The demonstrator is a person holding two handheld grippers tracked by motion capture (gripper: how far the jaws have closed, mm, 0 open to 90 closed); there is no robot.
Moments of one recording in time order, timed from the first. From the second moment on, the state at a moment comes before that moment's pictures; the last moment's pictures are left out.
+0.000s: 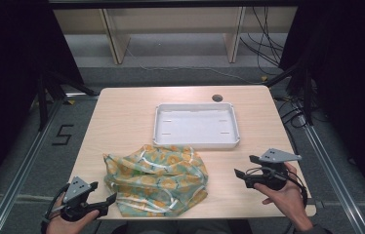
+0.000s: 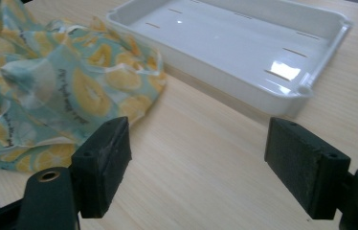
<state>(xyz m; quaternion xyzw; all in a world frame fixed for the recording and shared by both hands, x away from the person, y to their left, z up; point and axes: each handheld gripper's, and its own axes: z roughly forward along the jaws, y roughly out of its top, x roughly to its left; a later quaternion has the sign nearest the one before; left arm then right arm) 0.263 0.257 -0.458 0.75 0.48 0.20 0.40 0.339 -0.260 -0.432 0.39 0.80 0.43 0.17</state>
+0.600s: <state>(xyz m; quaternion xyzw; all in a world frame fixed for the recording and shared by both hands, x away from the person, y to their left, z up) 0.264 0.256 -0.459 0.76 0.48 0.20 0.40 0.346 -0.200 -0.434 0.29 0.84 0.44 0.13</state>
